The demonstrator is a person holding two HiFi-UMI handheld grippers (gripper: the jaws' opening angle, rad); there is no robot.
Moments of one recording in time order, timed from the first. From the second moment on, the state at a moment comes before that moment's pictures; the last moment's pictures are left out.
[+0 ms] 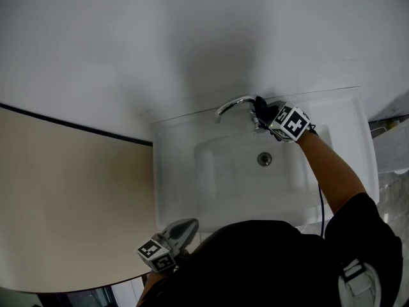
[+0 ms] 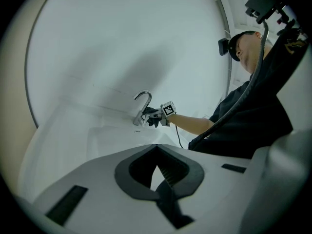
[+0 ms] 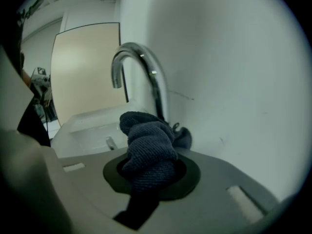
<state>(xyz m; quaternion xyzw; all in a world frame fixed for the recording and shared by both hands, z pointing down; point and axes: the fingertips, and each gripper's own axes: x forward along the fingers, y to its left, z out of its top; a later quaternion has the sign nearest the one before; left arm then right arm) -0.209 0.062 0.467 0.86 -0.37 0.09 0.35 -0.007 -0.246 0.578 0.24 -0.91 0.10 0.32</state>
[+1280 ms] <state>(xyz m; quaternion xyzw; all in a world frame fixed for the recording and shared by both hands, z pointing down) -0.228 0.085 0.466 0.83 -0.40 0.12 0.36 0.008 -0.274 0.629 0.23 -0.80 -0.14 0.54</state>
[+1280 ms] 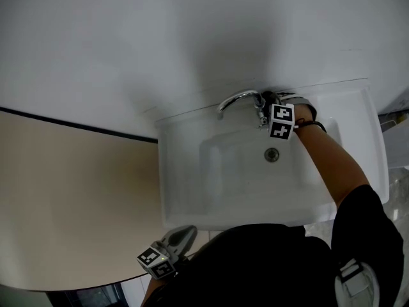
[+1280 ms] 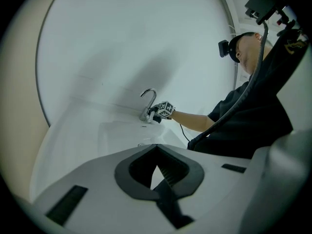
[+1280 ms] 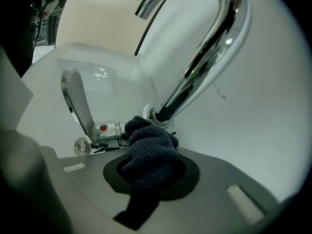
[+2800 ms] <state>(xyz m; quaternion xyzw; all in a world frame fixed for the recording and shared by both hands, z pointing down) 0.108 0.012 0.421 0.96 -0.20 0.17 0.06 0.059 -0.028 0.414 0.12 -0.87 0.47 -0.01</state>
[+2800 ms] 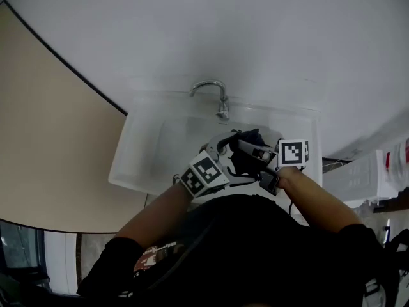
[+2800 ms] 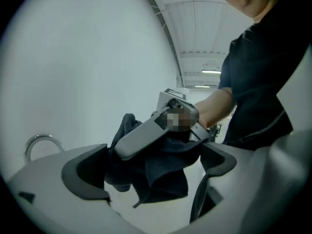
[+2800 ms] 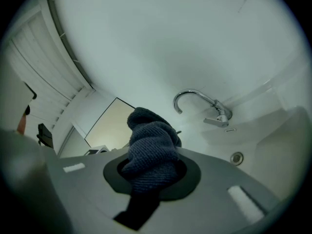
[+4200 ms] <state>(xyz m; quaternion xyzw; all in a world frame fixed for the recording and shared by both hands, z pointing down) 0.067 0.025 0.384 0.96 -0.21 0.06 0.15 0.080 0.010 0.369 -0.01 -0.91 0.42 0.00</state>
